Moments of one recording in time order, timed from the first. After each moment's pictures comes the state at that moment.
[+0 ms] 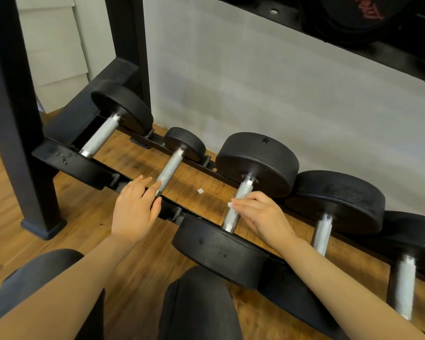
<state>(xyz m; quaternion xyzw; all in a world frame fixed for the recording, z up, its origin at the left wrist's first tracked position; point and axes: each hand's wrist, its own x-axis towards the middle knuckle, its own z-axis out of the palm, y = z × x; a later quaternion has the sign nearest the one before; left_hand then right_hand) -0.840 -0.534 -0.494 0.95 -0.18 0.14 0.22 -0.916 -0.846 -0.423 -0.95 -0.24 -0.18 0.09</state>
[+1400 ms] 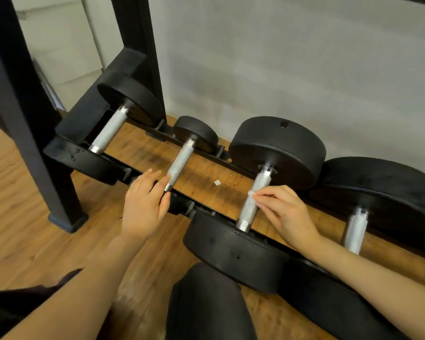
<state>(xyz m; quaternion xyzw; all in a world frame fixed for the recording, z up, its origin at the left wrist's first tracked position) -0.838 -0.534 -0.498 0.94 -0.20 0.19 0.22 -0.913 -0.854 -0.442 -0.92 -0.21 -0.24 0.21</state>
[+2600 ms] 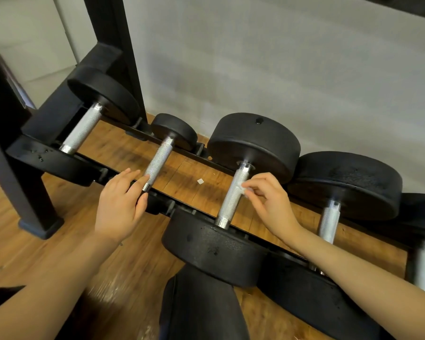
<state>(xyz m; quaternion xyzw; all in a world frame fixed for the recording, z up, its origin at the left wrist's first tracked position) -0.833 -0.529 -0.504 0.93 -0.23 0.20 0.21 -0.911 -0.861 -0.435 -0.91 -0.10 -0.19 0.34</state>
